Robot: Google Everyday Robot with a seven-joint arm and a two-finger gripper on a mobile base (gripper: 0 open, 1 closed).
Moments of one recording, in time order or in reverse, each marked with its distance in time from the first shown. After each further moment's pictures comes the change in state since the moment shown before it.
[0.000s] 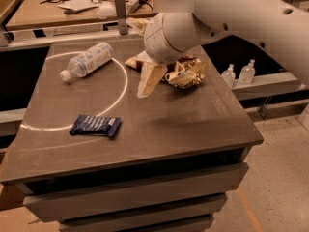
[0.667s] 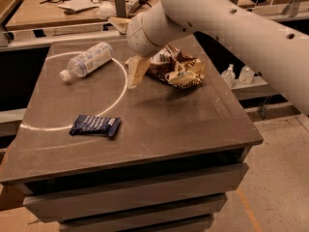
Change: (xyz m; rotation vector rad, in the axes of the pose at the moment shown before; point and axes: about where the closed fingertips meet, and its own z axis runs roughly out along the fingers) arm 0.000 -0.036 0.066 -0.013 -0.030 -0.160
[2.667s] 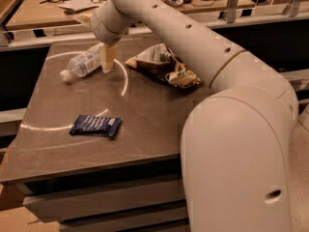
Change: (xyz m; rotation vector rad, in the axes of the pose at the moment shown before) arm -0.003 -0.079 0.131 -0.049 -0.013 -0.223
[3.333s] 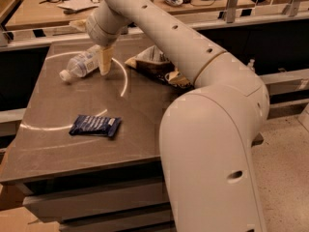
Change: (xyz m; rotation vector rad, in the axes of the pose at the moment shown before) arm -0.002 0.005 0.027 -0.083 -0.039 -0.022
